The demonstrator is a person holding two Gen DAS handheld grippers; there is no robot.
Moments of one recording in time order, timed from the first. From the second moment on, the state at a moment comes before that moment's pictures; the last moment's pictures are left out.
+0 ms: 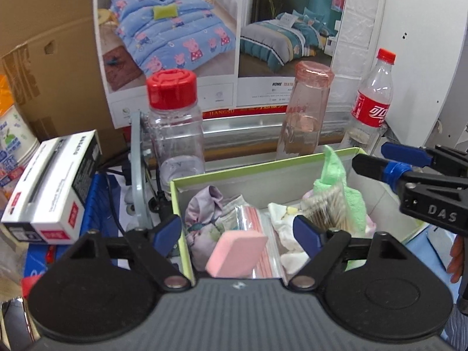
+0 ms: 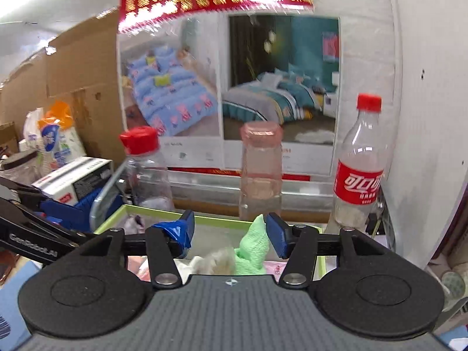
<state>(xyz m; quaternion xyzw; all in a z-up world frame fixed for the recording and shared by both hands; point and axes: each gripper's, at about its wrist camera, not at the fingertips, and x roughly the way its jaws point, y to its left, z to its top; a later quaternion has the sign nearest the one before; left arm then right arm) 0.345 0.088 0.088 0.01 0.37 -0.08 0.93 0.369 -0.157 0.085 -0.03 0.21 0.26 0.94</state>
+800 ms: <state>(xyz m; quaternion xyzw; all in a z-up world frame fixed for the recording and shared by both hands) 0.197 0.093 0.065 0.04 0.36 -0.06 0.93 0.250 -0.205 0.028 -0.04 0.30 0.23 0.92</state>
